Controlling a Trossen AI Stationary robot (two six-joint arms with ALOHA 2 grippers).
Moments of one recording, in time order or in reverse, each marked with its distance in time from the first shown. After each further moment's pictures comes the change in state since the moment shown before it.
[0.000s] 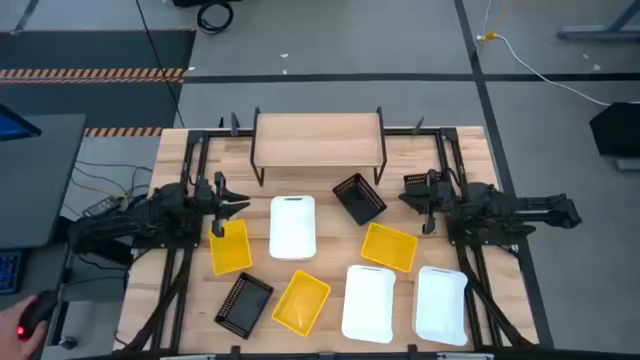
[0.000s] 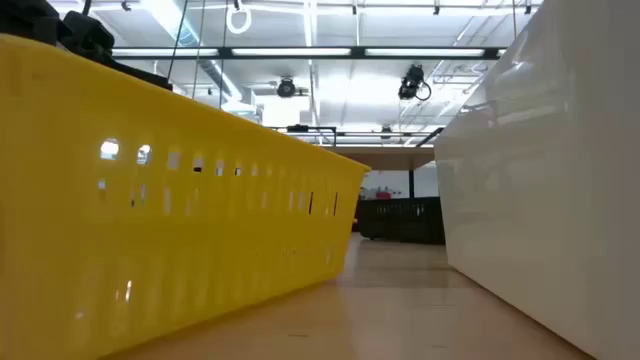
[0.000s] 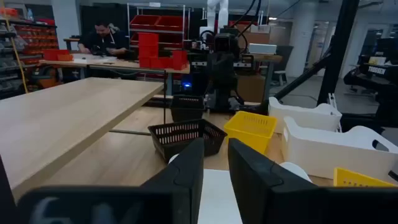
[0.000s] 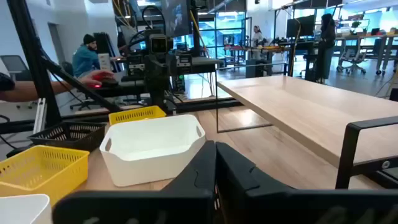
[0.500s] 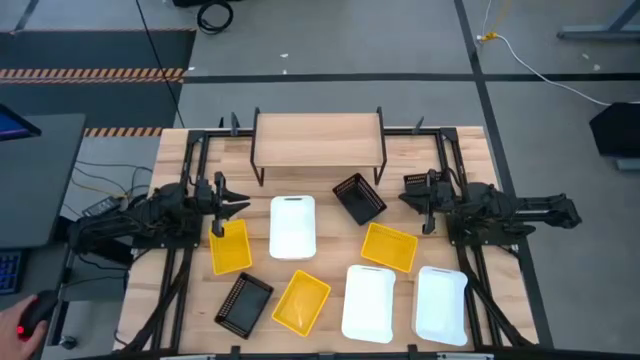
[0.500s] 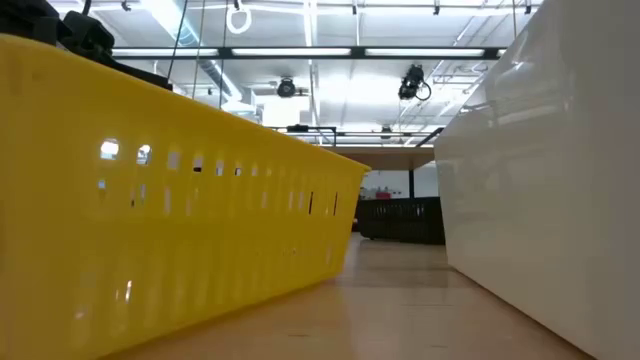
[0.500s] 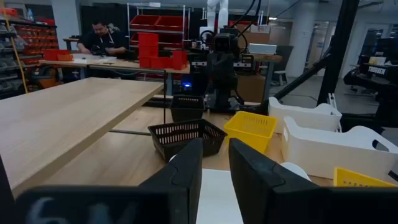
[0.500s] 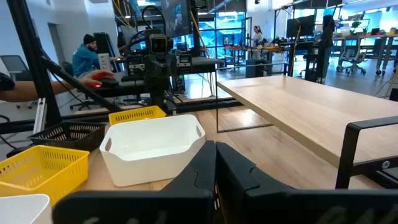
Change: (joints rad) left arm 0.000 0.000 0.000 0.000 0.000 0.000; right arm 0.000 0.000 0.000 0.000 0.000 0.000
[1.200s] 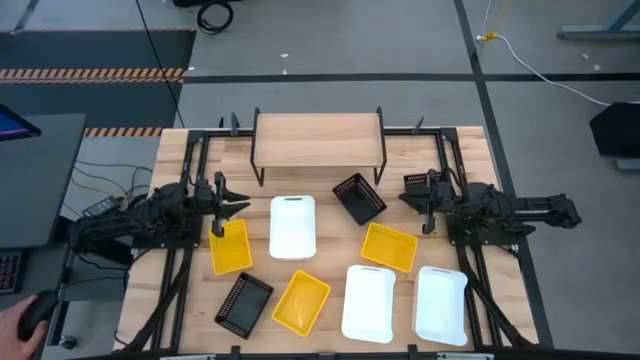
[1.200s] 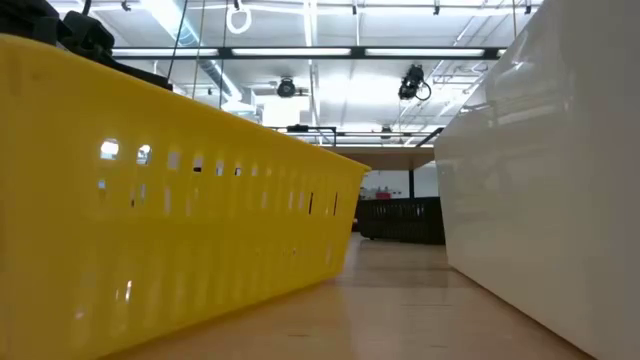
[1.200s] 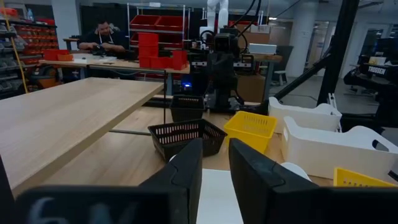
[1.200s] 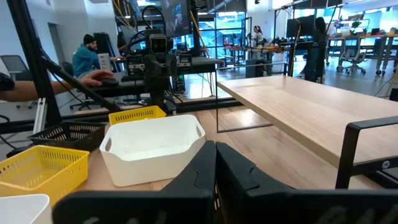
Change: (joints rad) left arm 0.000 0.000 0.000 0.000 0.000 0.000; right arm 0.000 0.000 0.000 0.000 0.000 0.000
